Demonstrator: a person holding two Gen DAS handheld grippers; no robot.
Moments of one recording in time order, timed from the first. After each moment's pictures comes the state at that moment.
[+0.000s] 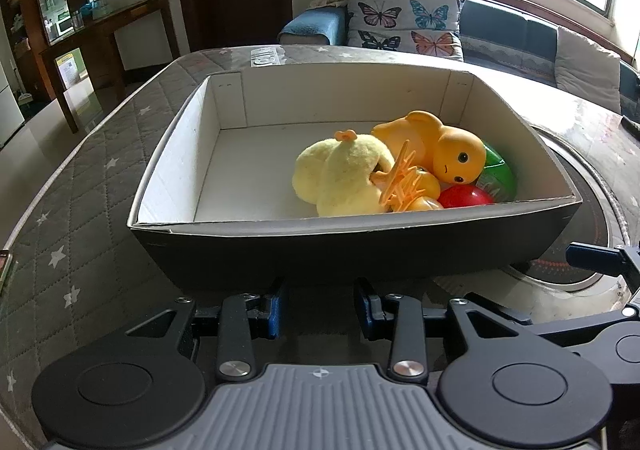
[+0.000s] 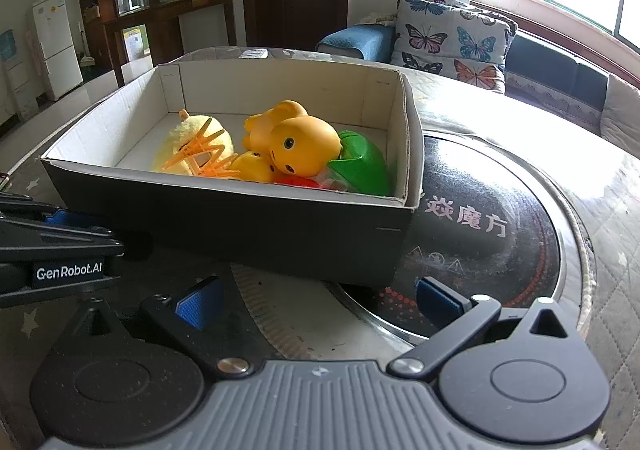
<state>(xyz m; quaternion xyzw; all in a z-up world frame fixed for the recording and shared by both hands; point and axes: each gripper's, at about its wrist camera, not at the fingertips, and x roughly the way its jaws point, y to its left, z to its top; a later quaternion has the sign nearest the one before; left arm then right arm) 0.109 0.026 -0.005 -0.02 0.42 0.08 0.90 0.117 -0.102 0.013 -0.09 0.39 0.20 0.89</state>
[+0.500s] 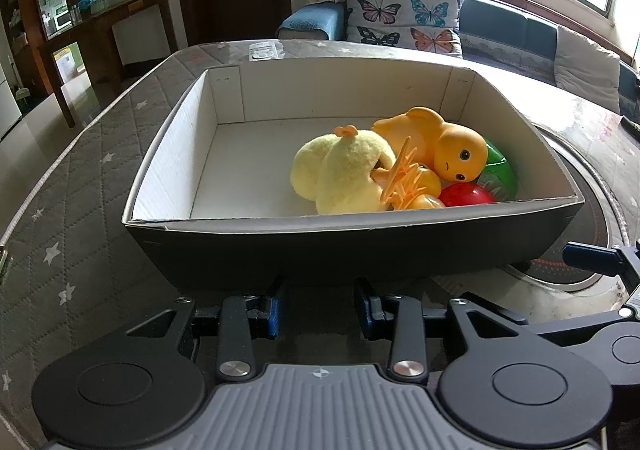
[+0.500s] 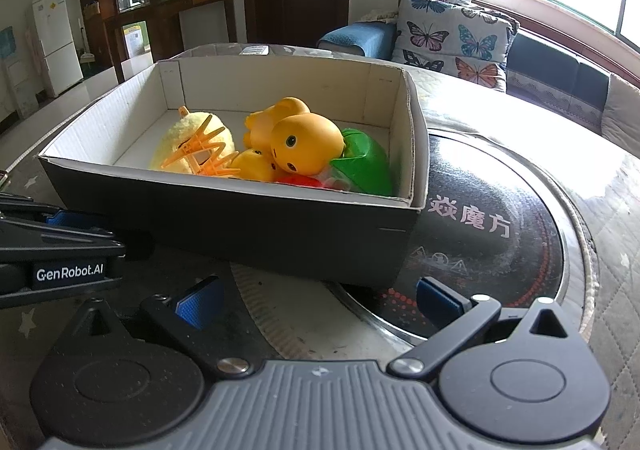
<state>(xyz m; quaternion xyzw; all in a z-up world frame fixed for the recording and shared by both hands) 0.112 0.028 -0.007 -0.03 0.43 0.07 0.90 0.119 -0.099 0.011 -0.09 0.39 0.20 0.89</state>
